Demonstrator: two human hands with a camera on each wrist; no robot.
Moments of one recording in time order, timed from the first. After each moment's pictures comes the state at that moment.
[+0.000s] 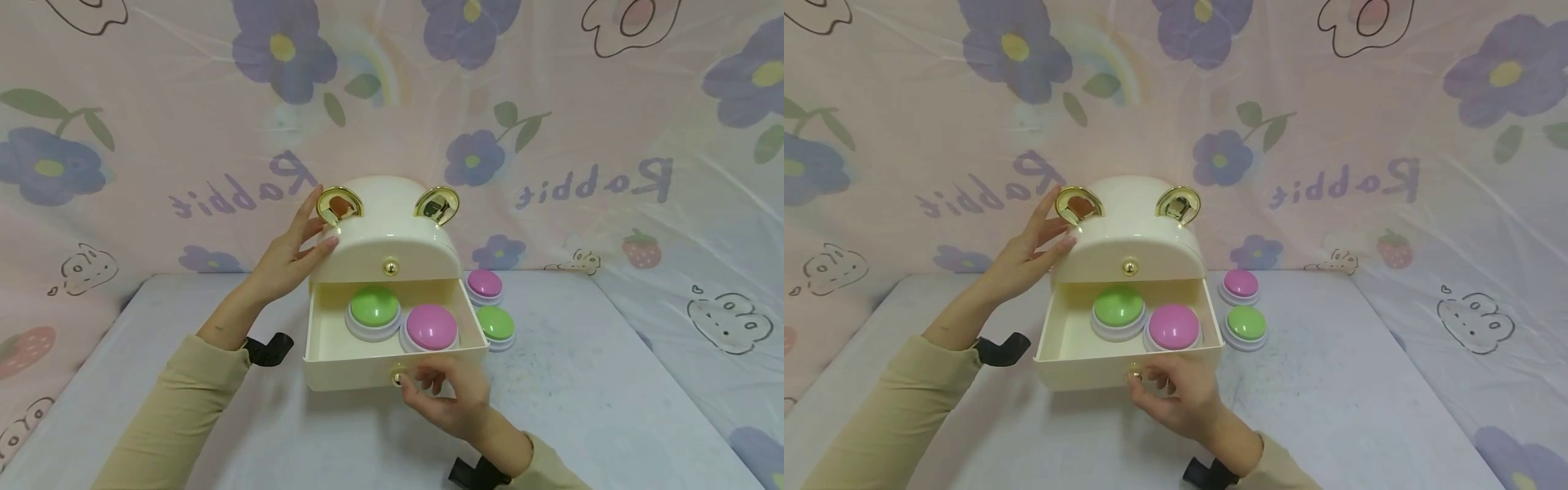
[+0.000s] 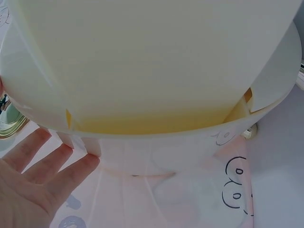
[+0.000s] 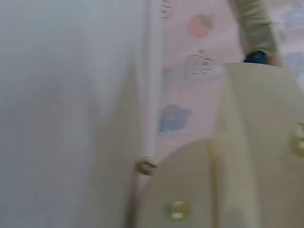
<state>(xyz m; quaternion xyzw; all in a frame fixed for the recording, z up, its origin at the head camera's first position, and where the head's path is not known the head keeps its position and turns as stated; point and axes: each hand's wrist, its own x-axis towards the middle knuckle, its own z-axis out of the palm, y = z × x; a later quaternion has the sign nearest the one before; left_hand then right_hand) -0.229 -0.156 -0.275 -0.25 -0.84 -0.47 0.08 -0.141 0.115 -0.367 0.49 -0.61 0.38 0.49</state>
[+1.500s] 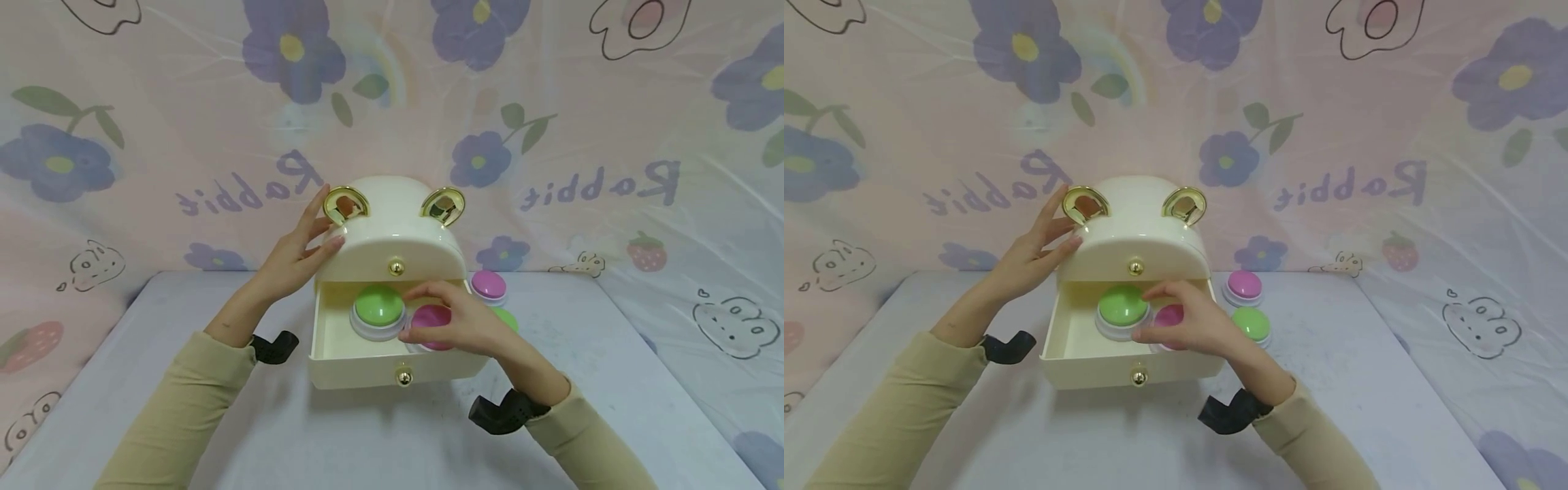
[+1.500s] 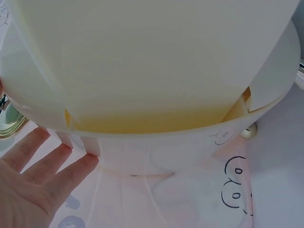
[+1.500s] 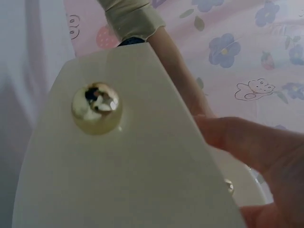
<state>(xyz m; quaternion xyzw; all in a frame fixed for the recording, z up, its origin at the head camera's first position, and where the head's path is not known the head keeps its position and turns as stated) -0.226 -0.155 -0.272 -0.24 -0.85 -0.46 0.08 -0.177 0.134 -0.279 0.29 -0.86 0.42 -0.08</state>
